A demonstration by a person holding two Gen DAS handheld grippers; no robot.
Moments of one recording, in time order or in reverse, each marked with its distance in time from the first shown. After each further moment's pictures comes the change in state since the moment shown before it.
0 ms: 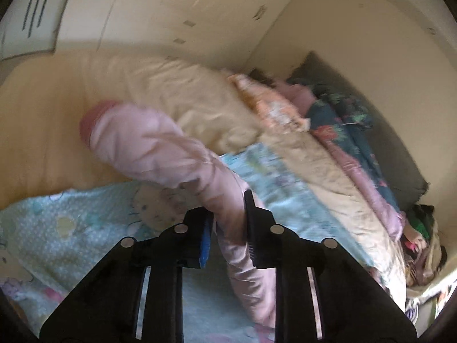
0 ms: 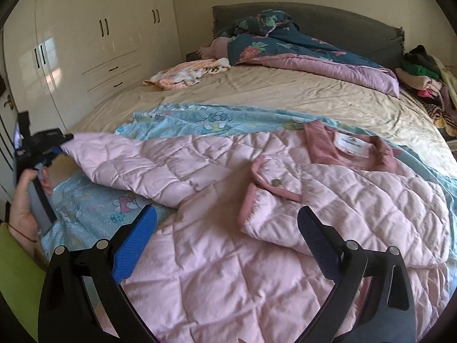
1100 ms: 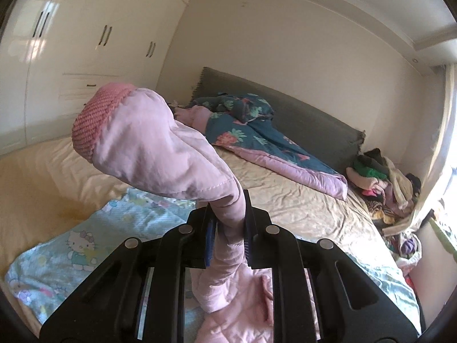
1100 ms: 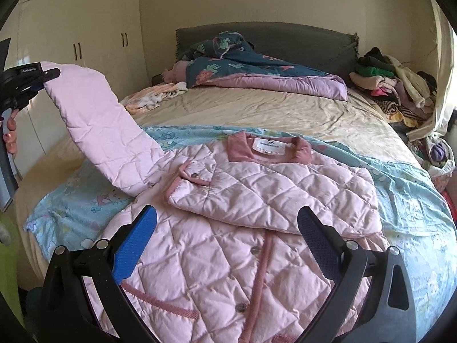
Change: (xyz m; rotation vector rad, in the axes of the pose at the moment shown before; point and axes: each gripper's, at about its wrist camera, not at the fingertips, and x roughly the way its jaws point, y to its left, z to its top) left arm -0.143 -0.202 -0.036 0.384 -0.098 -0.282; right arm -0.131 -0.072 -0.040 0.074 -0.099 -0.159
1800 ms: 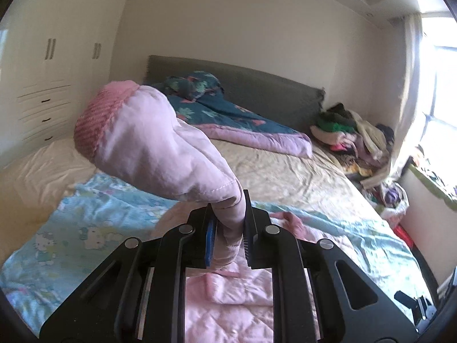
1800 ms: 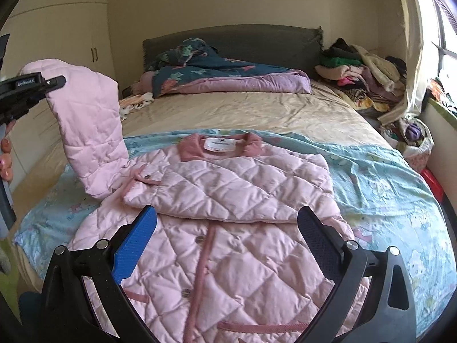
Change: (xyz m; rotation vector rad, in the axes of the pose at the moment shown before) left arm 0.007 -0.126 -0.059 0.202 0.115 -0.162; right arm -0.030 -0.071 -0.024 0.111 -0.027 -0.118
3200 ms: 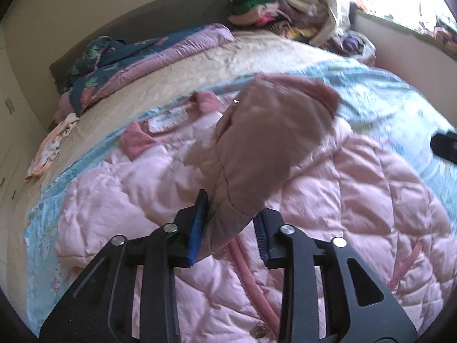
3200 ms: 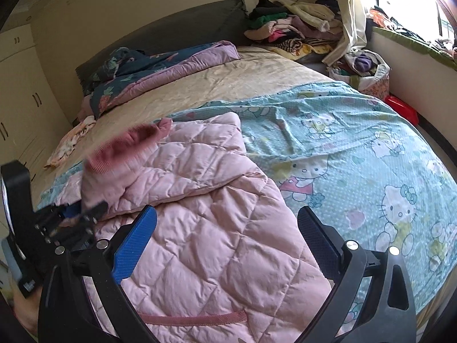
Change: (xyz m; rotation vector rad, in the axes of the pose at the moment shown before) left arm 0.104 -0.167 -0.184 0.580 0.402 -0.113; right arm 0.014 -0.147 -0.052 0.340 0.076 -0.142
